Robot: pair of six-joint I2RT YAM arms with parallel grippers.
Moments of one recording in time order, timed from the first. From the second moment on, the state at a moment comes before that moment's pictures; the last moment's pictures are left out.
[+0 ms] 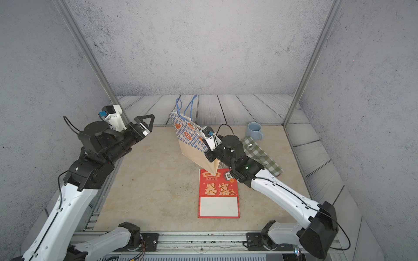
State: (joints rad) left arm -0.38 1.06 1.48 -0.54 0.00 -0.75; right arm 0.77 1.28 1.13 -0.03 0.03 -0.22
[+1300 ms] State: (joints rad) left arm -0.57 1.26 1.54 -0.79 0.08 -1.12; right arm 0.93 1.47 1.07 0.29 0.21 -0.80
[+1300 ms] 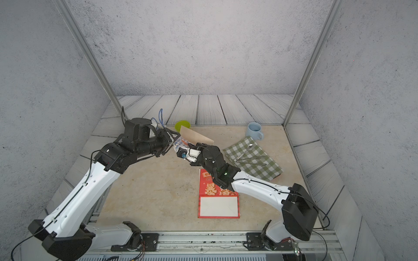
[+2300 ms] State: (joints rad) left arm -0.57 1.28 1.50 -0.78 0.02 -1.05; right arm 0.97 1.35 0.95 0.26 0.22 -0.77
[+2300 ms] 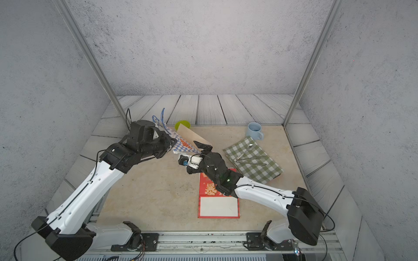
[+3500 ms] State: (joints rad) left arm -0.56 1.22 1.59 -1.23 0.45 0.85; right arm 0.23 1.03 1.33 -0.75 -0.84 -0.48
